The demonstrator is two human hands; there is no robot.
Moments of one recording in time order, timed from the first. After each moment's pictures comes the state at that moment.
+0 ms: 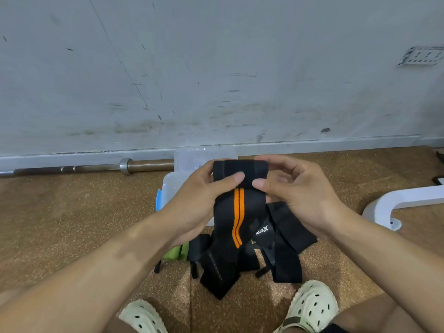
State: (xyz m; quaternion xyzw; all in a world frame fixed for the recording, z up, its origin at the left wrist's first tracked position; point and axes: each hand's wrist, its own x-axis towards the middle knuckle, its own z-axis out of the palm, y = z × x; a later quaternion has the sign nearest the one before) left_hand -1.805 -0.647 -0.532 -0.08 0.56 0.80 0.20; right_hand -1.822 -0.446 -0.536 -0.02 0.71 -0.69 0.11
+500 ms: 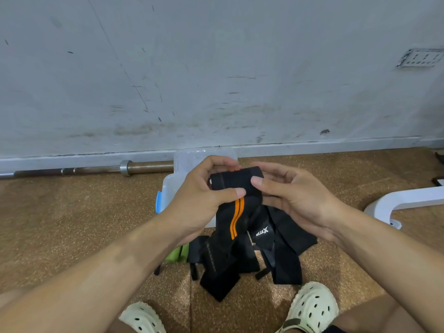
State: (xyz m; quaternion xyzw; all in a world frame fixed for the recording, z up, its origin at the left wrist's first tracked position) left_hand -1.808 -0.648 -0.541 -0.05 0.63 0.77 0.12; right_hand -1.827 -0.444 -0.535 0.04 0.64 -0.73 0.23
